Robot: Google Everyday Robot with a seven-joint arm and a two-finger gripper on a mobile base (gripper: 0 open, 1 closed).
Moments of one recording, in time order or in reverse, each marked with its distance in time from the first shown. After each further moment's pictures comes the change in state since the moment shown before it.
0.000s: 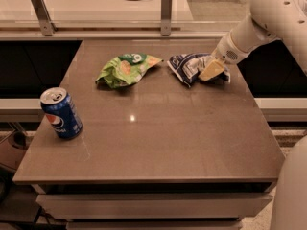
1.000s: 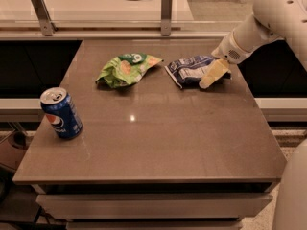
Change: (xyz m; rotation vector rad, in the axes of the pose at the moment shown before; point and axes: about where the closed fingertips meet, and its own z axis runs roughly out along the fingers) arm 0.001 -0.002 -0.007 0.012 -0.002 0.001
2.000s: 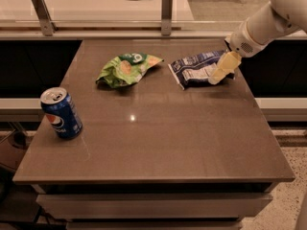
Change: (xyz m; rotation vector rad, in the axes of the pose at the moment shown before) arm 0.002 -0.005 -0.047 0.091 -0.008 -0.016
